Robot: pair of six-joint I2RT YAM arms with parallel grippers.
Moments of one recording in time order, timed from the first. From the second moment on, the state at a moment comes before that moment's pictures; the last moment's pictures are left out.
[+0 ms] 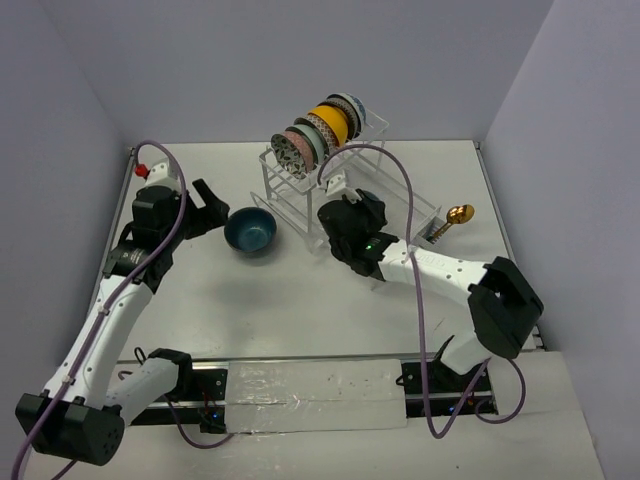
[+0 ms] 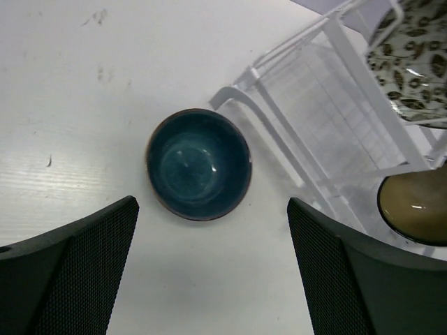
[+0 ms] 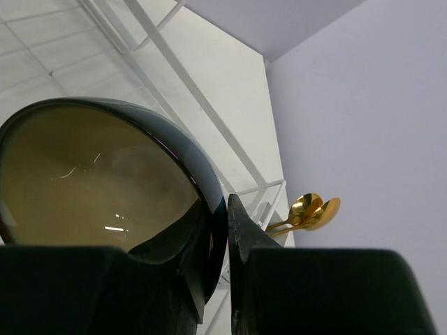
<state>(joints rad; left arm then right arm) -0.24 0.98 0.99 -0.44 -0.04 -0.51 0.83 1.49 1.01 -0.03 1.15 -0.29</state>
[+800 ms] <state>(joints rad) -0.10 0.98 0.84 -0.43 0.09 -0.52 0.88 1.95 0.84 1.21 1.31 -1.52</state>
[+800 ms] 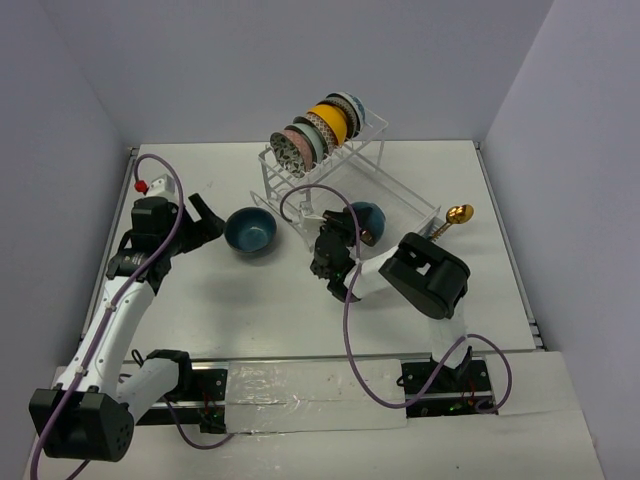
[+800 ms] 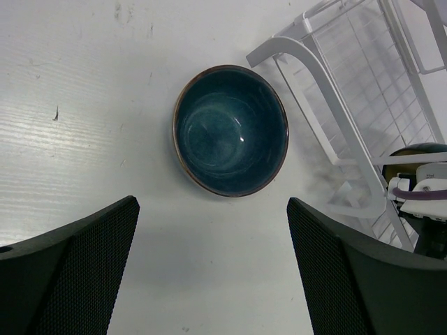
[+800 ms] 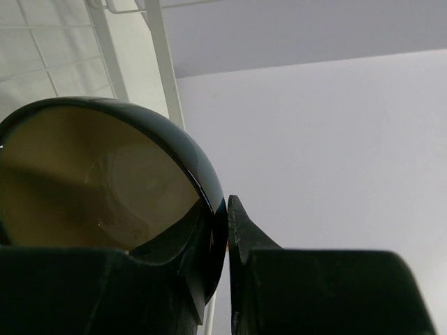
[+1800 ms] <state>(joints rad) -0.03 0.98 0.82 -0.41 0.16 -0.52 0.94 1.97 0.76 1.38 1.24 -1.60</state>
